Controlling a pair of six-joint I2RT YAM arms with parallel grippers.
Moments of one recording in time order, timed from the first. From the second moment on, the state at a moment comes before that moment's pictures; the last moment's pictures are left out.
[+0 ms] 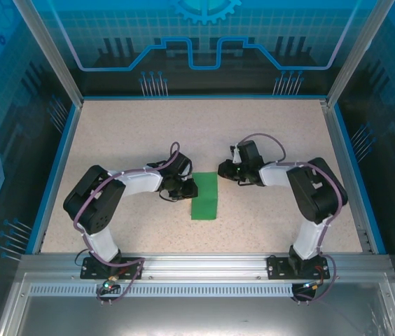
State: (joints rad) left arm -0.57 1.76 0.92 -0.33 0.30 -0.68; right arm 0.42 1.78 0.84 0.11 -0.36 0.64
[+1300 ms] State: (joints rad) left arm -0.57 1.78 0.94 -0.35 0.30 -0.67; right arm 0.68 1.63 0.60 0.12 -0.42 0.69
